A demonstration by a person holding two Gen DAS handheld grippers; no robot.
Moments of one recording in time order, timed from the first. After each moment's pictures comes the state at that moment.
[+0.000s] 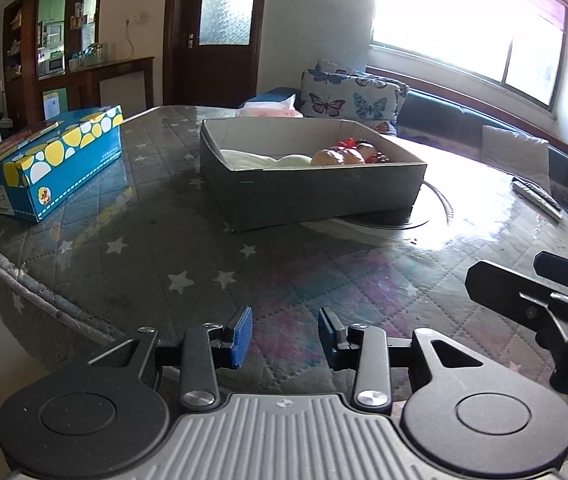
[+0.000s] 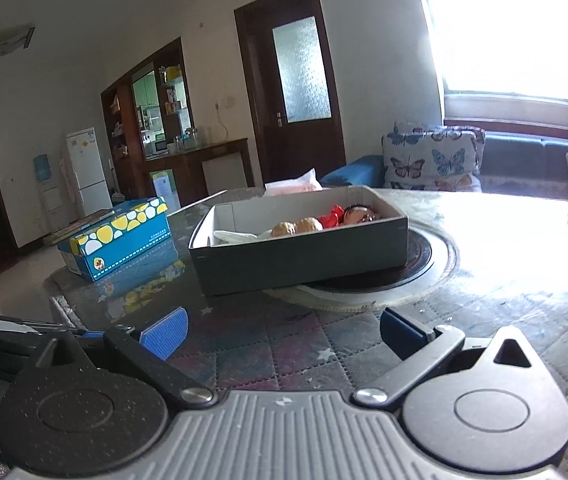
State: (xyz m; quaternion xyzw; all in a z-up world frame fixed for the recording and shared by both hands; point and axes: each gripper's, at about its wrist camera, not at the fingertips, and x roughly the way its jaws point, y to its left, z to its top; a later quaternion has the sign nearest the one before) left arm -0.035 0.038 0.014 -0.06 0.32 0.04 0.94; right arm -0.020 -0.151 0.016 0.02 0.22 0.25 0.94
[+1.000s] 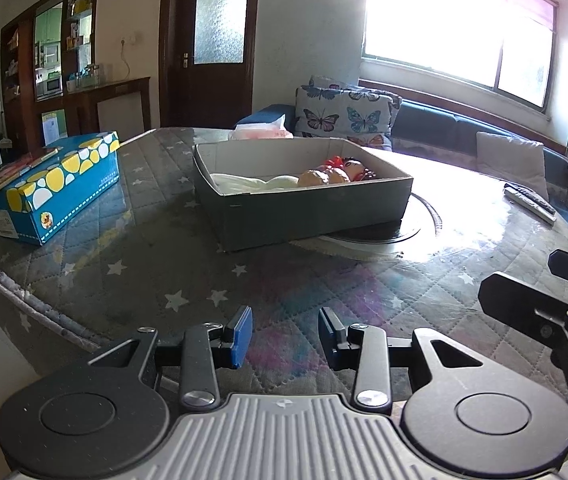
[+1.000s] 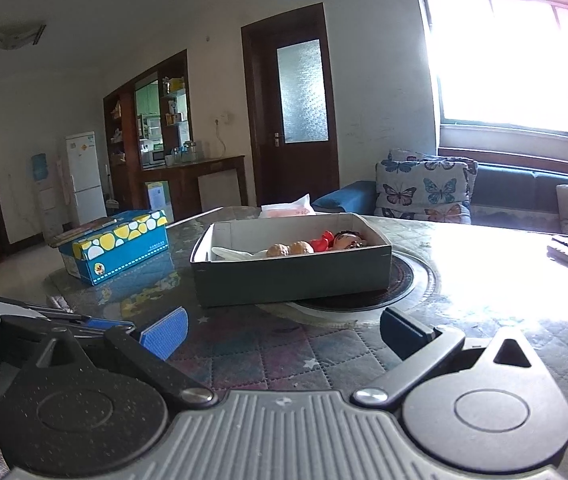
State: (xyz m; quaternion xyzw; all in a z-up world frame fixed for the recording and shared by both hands) left arm -0.040 0.025 0.025 -0.05 0.30 0.05 0.95; right arm -0.042 -0.166 0.031 0.00 0.19 0.24 0.95
